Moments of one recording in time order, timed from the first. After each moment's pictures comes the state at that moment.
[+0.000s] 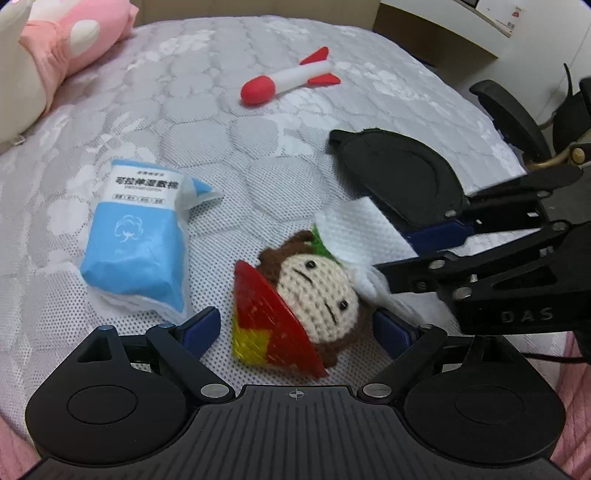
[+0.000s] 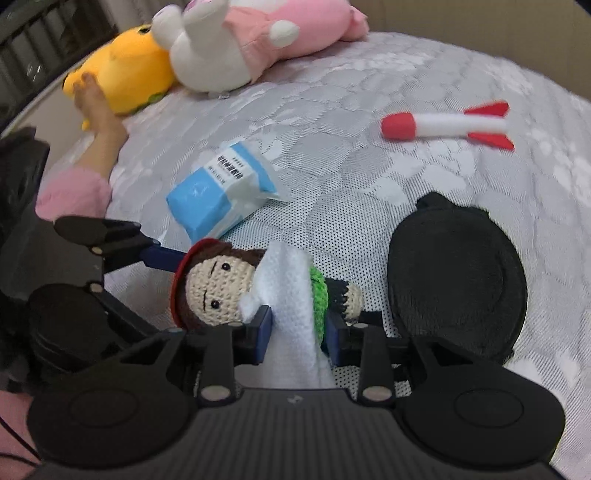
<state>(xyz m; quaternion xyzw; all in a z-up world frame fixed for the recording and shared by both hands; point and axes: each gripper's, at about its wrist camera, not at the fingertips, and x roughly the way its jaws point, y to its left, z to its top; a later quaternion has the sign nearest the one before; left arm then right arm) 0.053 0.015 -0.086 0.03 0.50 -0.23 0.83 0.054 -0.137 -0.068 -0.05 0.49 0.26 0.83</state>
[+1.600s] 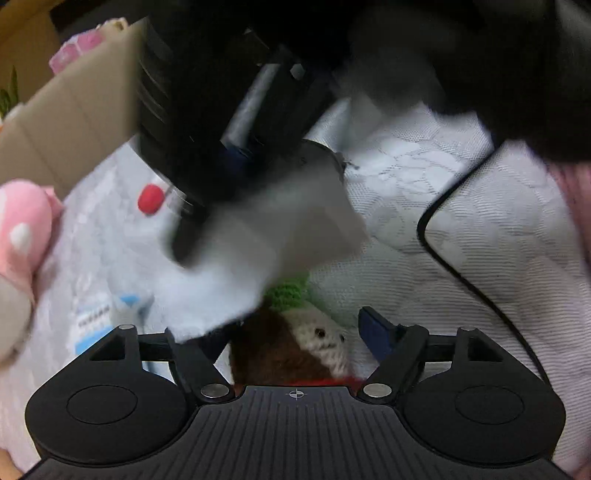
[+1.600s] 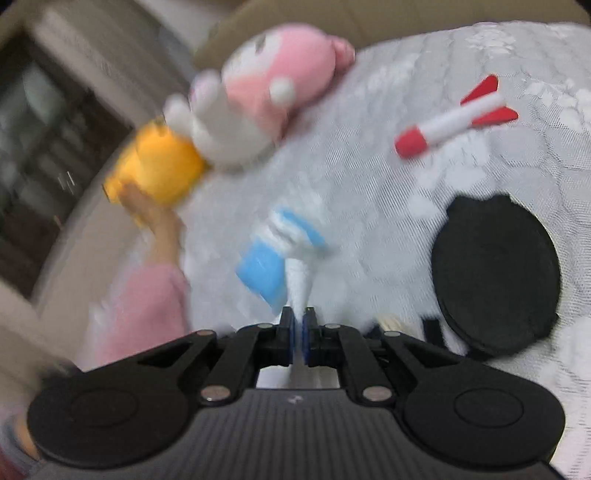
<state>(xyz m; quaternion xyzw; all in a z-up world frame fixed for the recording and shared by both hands) -0.027 -0.061 -0.077 0.29 0.35 -0.31 0.84 0.050 -0.173 -0.048 0.14 0.47 0.29 0.82</state>
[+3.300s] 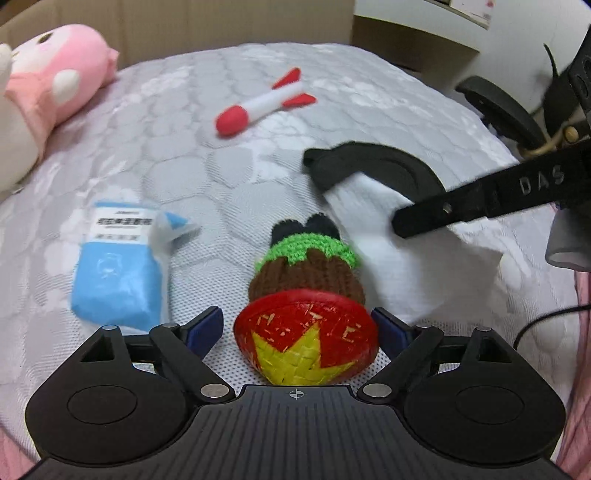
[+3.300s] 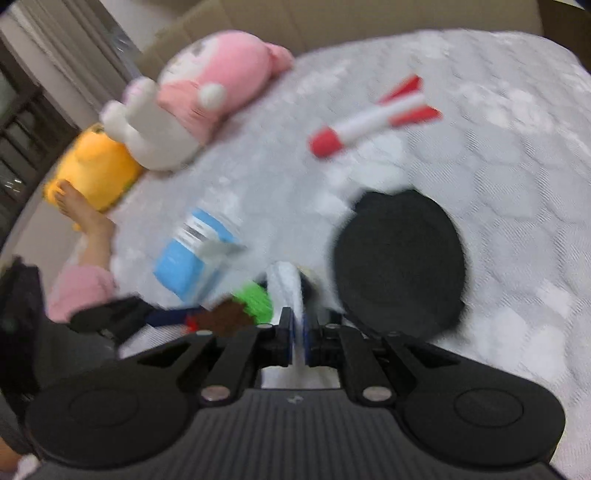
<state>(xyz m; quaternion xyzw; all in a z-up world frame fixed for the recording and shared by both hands) 0.040 -0.007 -0.078 0.07 0.45 -0.22 0.86 0.054 -0.204 -0.061 0.14 0.46 0.22 0.85</state>
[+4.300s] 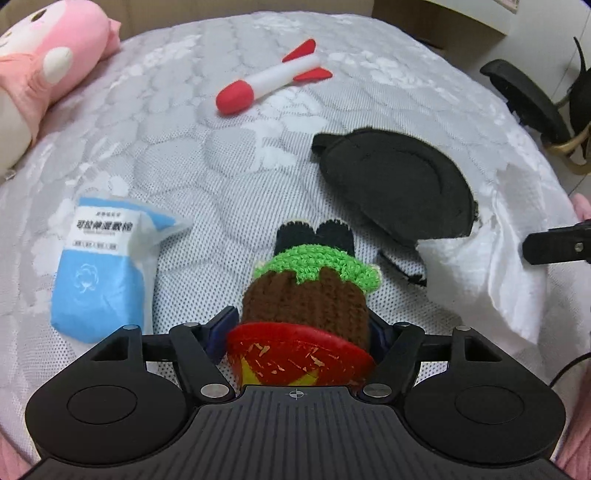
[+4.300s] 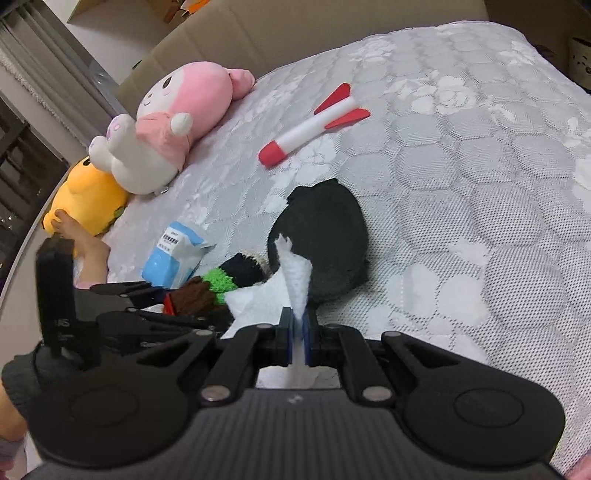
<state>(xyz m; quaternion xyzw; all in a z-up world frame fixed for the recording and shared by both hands) 0.074 -0.030 -0.085 0.08 0.50 -0.20 0.84 0.010 -0.279 -0.054 0.18 0.46 0.17 0.85</state>
